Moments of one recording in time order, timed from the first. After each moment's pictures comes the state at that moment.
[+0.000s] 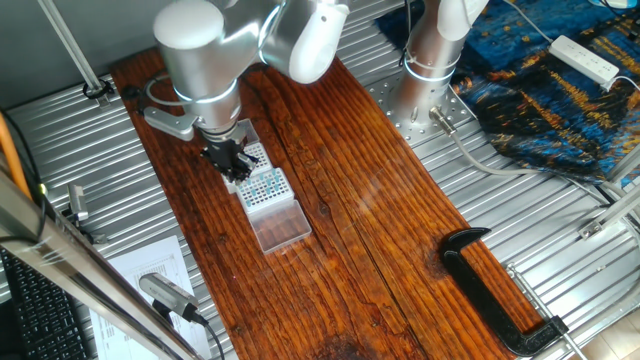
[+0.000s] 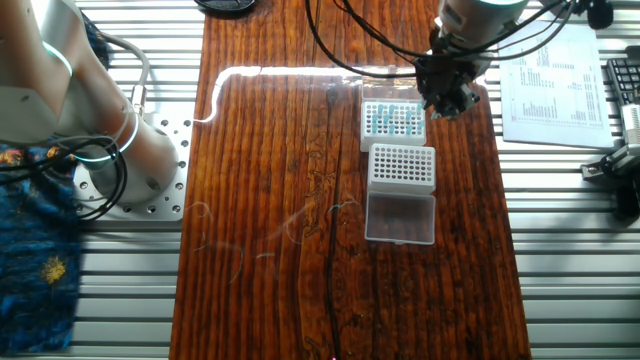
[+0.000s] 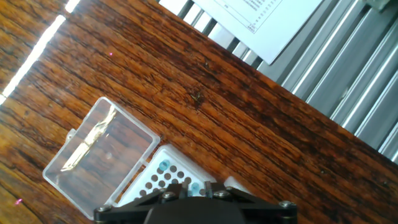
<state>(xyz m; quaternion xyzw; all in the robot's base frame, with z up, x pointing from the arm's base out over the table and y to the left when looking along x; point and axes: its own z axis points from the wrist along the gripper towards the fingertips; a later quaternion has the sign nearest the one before) 0.552 0.060 0.119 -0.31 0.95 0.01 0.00</state>
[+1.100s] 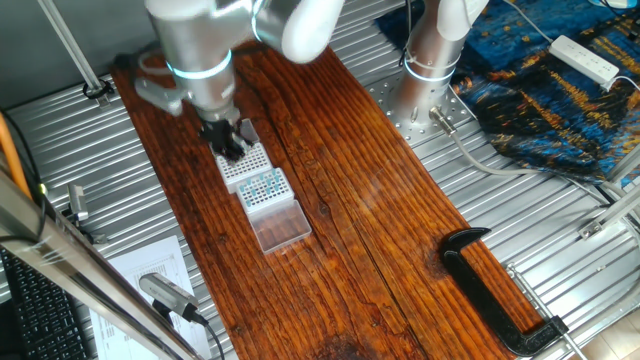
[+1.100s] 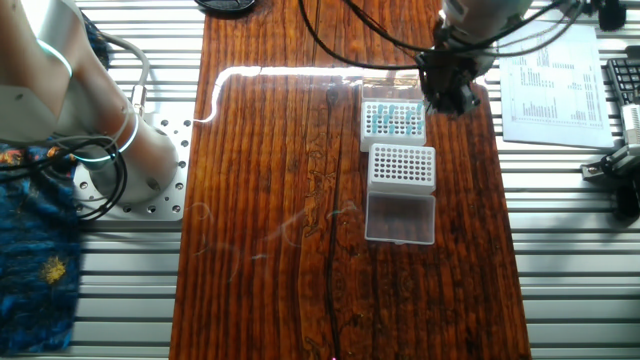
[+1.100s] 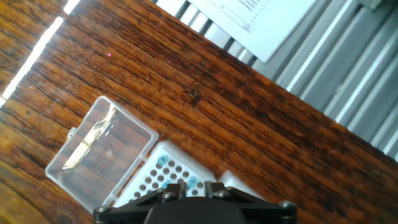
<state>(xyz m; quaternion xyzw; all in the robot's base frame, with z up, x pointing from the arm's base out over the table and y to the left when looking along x) 0.536 0.016 0.165 -0.22 0.98 0.01 0.00</state>
